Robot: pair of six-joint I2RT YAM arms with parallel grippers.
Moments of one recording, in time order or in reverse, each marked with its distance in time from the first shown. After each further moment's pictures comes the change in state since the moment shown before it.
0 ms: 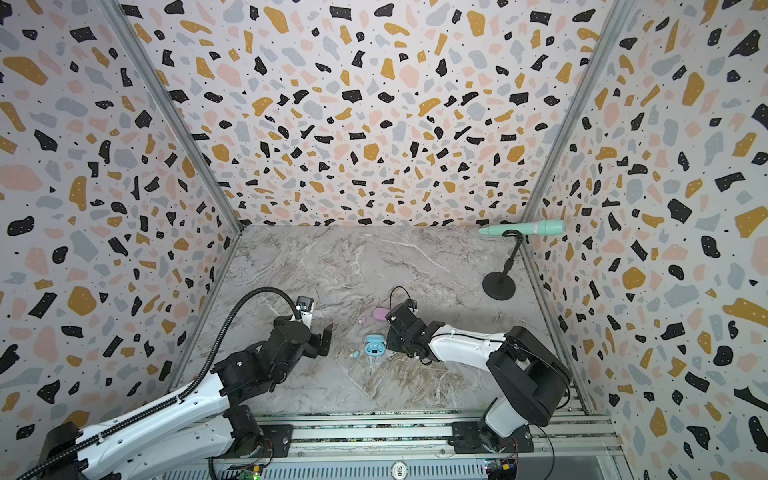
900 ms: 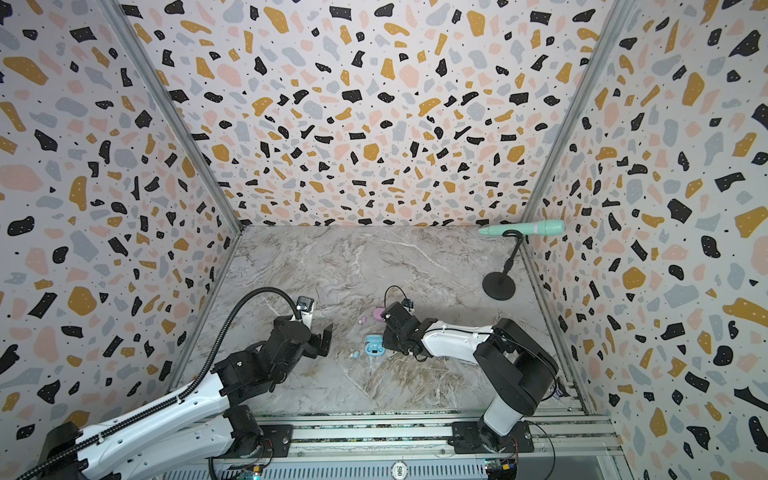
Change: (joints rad) left arm 0.000 0.000 0.000 0.000 0.001 0.006; right arm -0.003 0.085 0.051 0.004 -0.008 0.029
